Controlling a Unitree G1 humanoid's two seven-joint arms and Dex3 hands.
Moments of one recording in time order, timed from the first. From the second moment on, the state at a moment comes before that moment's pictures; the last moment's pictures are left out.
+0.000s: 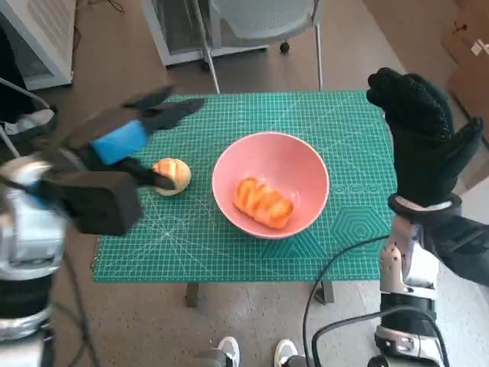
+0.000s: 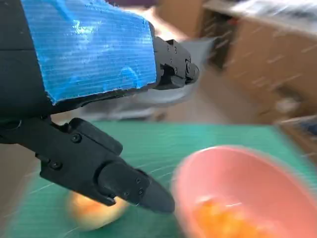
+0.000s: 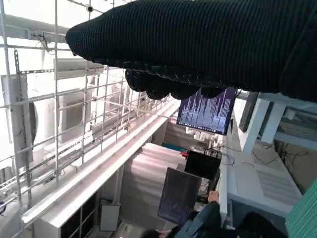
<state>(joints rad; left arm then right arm) -0.64 0.79 -0.04 -0.01 0.34 0.08 -0.73 -0.60 -0.14 -0.22 0.33 0.38 -0.56 0.43</state>
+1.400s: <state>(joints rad) -0.87 0.57 -0.36 0.84 0.59 -0.05 -0.40 -0.64 -0.15 -0.22 0.39 0.39 -0.54 0.48</state>
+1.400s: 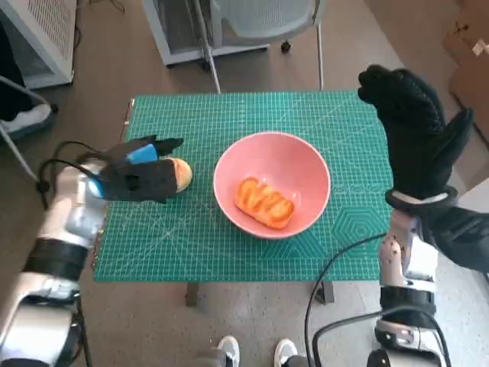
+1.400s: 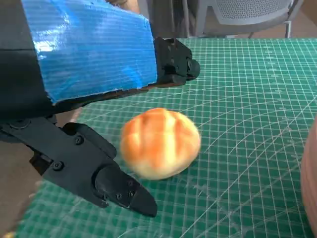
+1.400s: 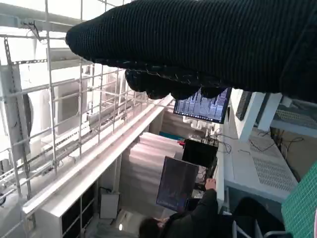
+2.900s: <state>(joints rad) -0.95 0.61 -0.40 0.83 0.66 -0.15 -0.12 -0.59 -0.16 -0.23 0.31 0.38 -0.53 0.46</state>
